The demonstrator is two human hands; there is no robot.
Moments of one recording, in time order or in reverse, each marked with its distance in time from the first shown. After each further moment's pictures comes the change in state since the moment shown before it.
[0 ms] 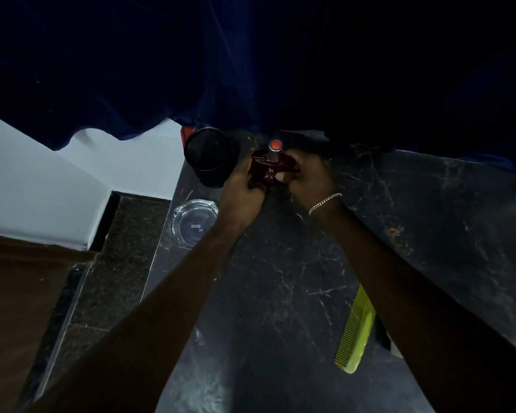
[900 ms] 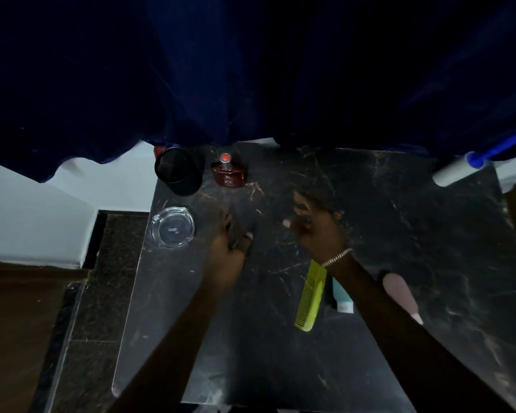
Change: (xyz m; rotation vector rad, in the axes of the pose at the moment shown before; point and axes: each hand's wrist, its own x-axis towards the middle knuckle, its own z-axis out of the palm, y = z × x) left_hand -0.126 0.007 0.033 -0.148 -0.023 -0.083; right_hand -0.146 0.017 -0.090 0.118 -0.009 0.175
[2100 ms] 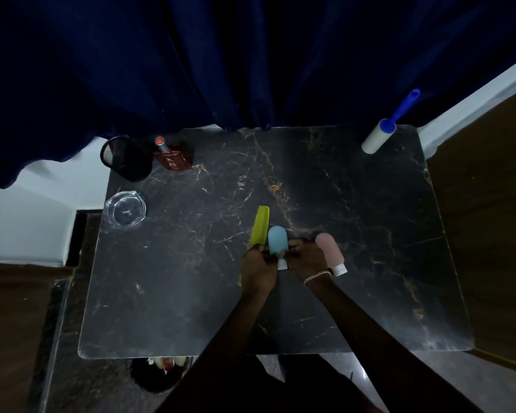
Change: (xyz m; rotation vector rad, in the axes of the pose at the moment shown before) left_hand -0.125 0.002 0.181 0.379 -0.056 -0.206; right_hand -0.129 0.096 -0.062 -0.310 0.031 0.370
